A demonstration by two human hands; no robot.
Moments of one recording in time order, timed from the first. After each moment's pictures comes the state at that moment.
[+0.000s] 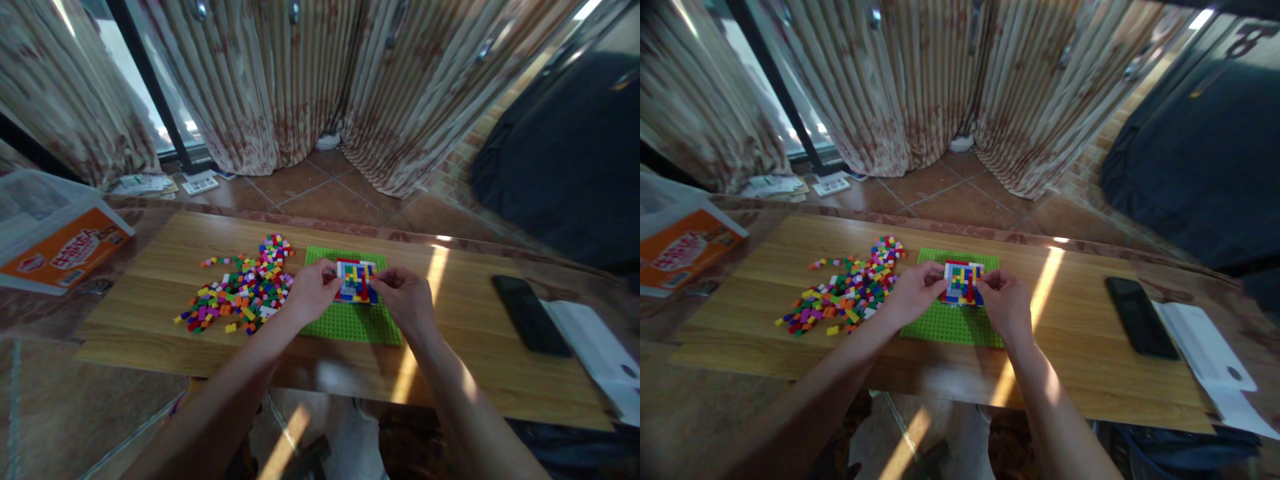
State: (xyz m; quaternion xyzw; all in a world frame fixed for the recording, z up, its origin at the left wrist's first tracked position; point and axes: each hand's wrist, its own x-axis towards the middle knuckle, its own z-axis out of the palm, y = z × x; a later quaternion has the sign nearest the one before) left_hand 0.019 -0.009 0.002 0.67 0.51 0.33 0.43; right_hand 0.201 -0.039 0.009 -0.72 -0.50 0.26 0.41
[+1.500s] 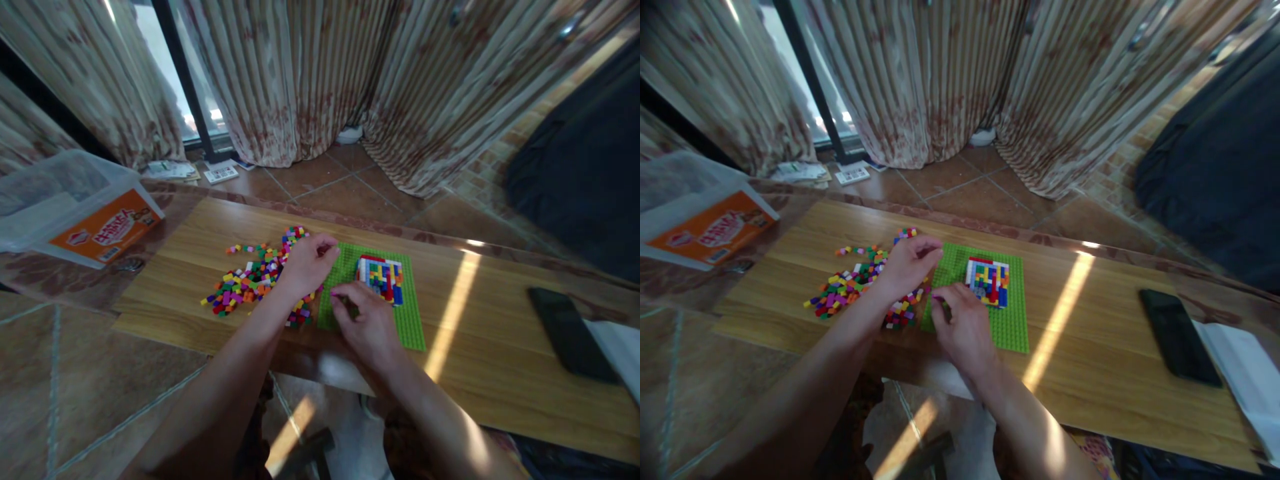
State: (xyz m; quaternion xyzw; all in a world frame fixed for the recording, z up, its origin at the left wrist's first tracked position) left_hand -0.023 0.015 0.014 0.65 0.52 0.42 0.37; right_hand 0.112 -0.073 0.011 -0.52 -0.75 0.19 0.36
